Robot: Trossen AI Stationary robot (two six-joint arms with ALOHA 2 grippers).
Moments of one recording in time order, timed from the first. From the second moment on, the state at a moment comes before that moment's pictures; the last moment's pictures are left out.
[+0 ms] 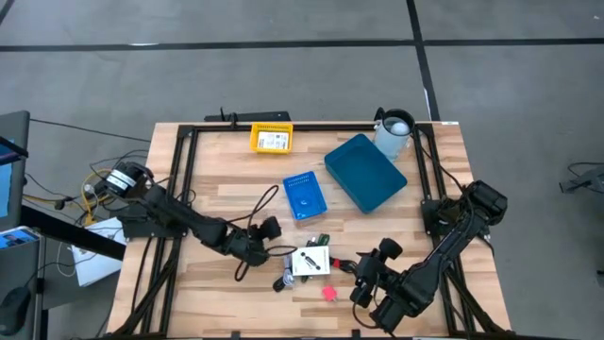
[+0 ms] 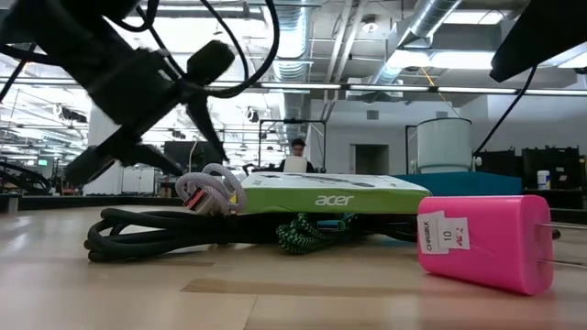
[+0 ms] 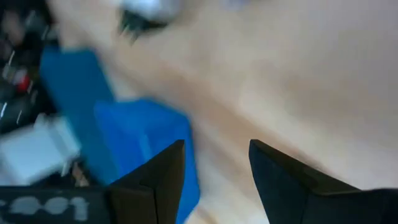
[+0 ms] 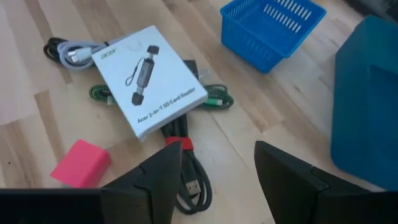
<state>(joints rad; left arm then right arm) -0.44 1.62 0.73 -0.05 -0.66 1.04 0.85 1.82 1.33 -1.05 0.81 1.29</state>
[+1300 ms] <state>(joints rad) -0.26 1.33 0.73 -0.04 0.03 -0.69 0.84 1.82 1.33 -1.01 0.86 1.57</state>
